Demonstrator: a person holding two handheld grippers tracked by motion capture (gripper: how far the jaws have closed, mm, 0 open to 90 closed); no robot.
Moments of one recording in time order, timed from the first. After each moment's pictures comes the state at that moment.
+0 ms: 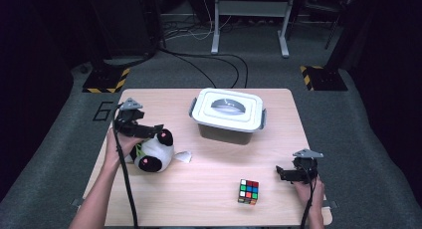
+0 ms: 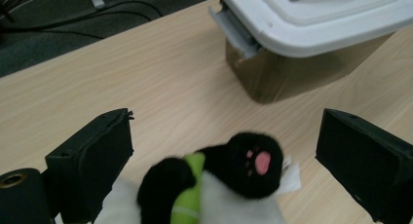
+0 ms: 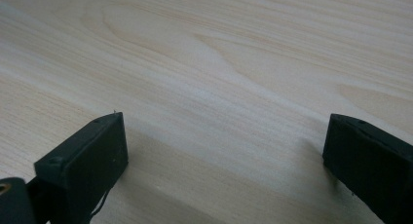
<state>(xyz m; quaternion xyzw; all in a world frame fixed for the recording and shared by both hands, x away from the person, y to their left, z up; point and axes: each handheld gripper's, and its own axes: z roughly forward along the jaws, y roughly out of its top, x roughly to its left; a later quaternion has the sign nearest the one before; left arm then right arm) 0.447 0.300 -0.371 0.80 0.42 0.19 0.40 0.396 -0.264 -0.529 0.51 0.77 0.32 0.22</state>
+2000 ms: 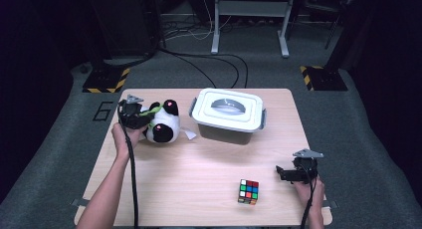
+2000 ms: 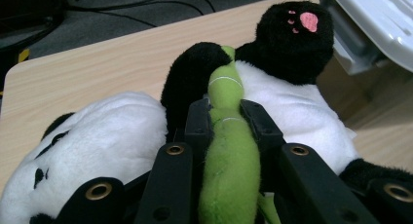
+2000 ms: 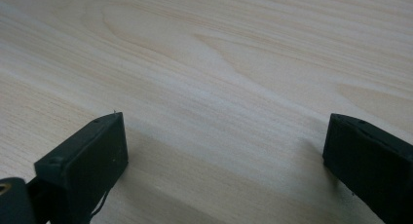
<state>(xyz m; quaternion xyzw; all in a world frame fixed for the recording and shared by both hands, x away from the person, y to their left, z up) 0.502 0.297 -0.401 0.74 0.50 0.24 0.37 0.396 -0.264 -0.529 0.51 0.77 0.33 0.22</state>
